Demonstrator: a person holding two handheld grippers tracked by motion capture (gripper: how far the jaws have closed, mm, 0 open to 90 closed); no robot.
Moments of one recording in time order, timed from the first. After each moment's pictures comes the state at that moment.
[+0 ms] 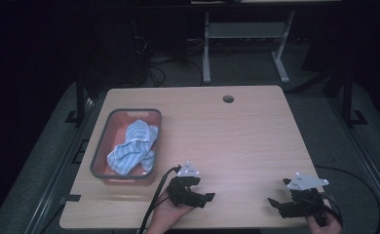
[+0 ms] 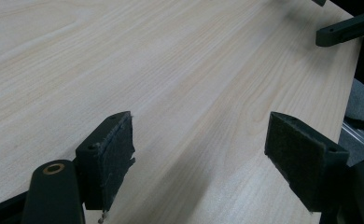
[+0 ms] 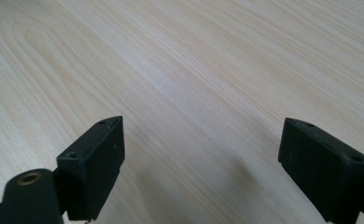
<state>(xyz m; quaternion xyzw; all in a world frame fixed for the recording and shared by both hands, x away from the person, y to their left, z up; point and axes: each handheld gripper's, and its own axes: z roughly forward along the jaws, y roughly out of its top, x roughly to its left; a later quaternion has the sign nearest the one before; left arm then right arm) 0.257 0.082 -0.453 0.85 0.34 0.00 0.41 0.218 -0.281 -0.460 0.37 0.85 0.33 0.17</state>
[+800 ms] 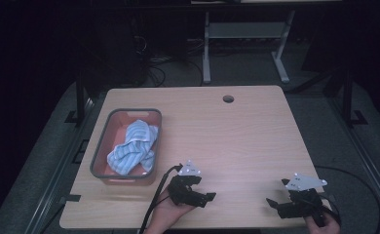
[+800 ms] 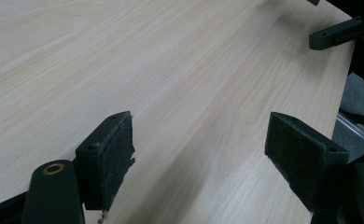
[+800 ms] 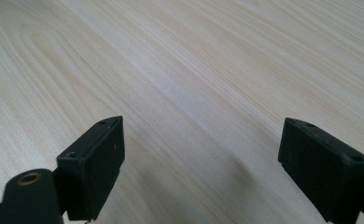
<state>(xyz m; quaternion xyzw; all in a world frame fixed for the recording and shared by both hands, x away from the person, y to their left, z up) 0.258 0.079 -0.445 0.85 0.32 0.01 0.41 0.217 -0.276 -0.459 0.37 0.85 0.33 0.17</state>
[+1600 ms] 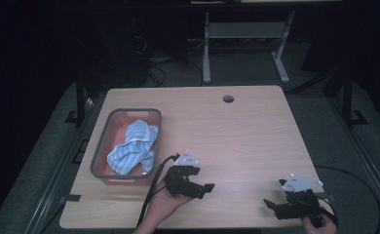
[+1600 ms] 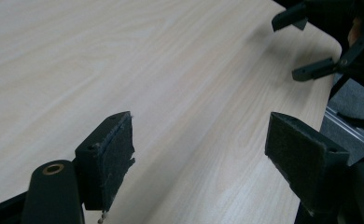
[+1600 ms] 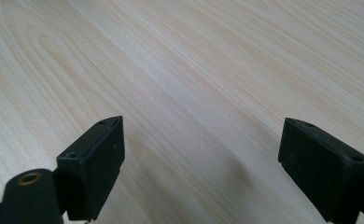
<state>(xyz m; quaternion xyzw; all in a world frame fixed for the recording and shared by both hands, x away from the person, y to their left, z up) 0.269 0.086 -0.406 0.85 0.32 0.01 0.42 0.215 -0.267 -0.458 0.36 0.86 0.32 0.18</state>
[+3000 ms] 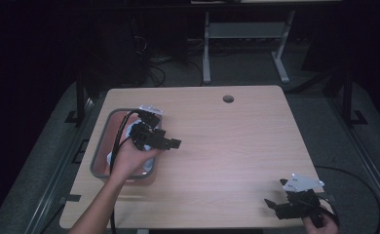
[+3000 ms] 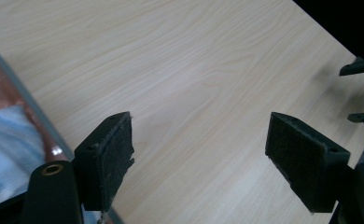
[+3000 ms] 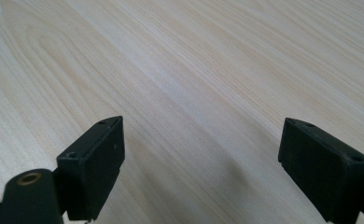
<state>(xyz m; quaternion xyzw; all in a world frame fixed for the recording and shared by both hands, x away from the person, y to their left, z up) 0.355 0.165 -0.326 0.84 0.40 0.03 0.36 0.215 -0.269 -0.456 0.36 0.86 0.32 0.18</state>
